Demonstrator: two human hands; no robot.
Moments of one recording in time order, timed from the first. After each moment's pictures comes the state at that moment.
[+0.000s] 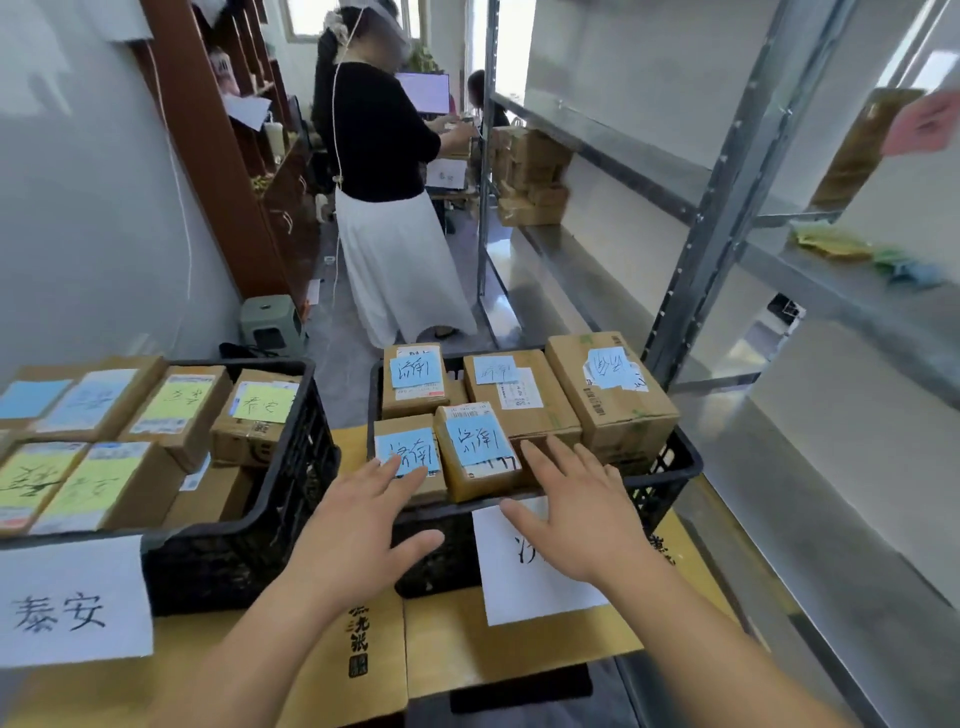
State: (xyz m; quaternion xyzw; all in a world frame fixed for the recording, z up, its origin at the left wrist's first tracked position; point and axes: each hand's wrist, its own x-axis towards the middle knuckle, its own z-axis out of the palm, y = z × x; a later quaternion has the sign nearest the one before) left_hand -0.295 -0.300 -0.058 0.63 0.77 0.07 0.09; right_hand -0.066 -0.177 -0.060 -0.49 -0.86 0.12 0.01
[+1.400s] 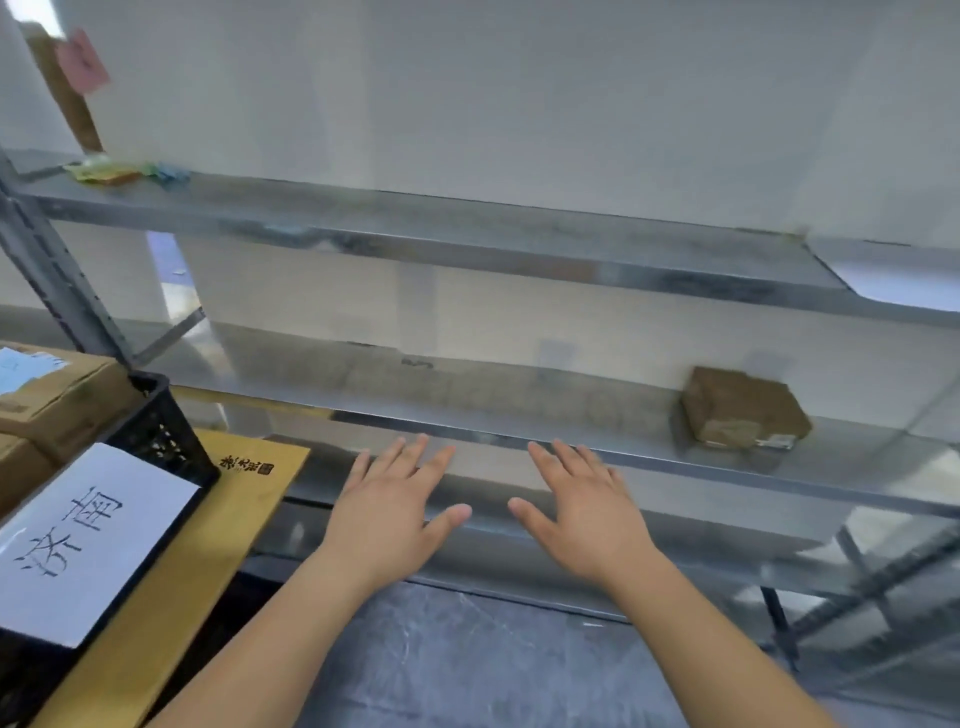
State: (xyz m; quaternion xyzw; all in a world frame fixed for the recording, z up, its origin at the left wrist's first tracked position) left_hand 0.067 -0.459 -0.065 0.97 0.25 0.01 0.07; right_hand 0.234 -0.637 -0.061 -0.89 -0.43 0.10 0.10
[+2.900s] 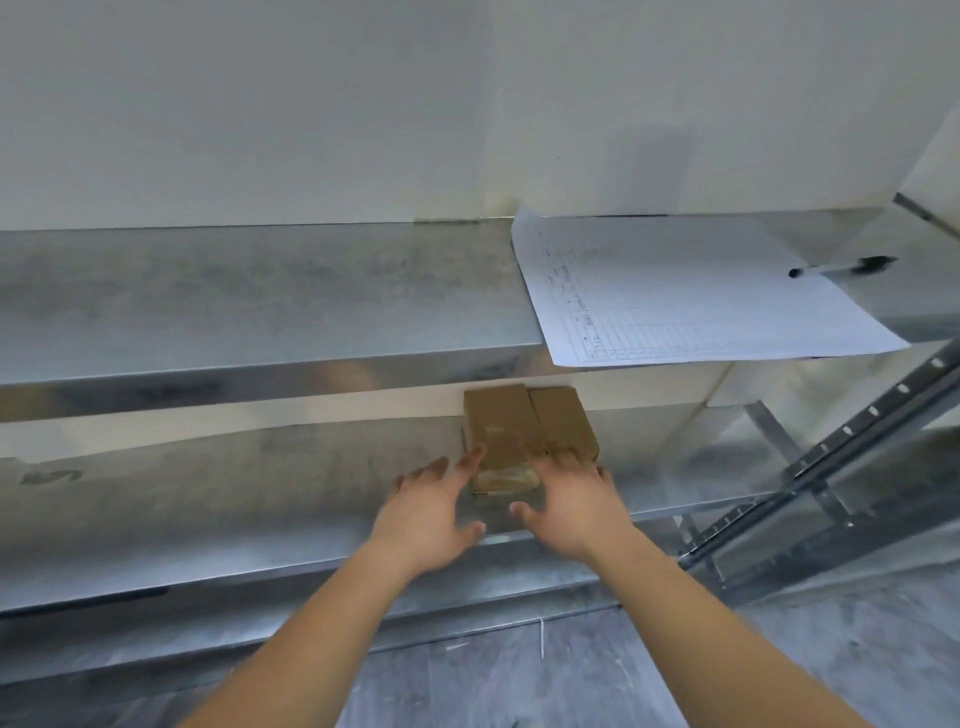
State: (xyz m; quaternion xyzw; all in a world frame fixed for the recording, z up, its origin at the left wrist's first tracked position) left_hand 0.578 -0.609 -0.165 0.97 0.09 -0.10 0.19; right_hand 0.666 -0.803 -0.134 -0.95 -0.26 0.15 0.06
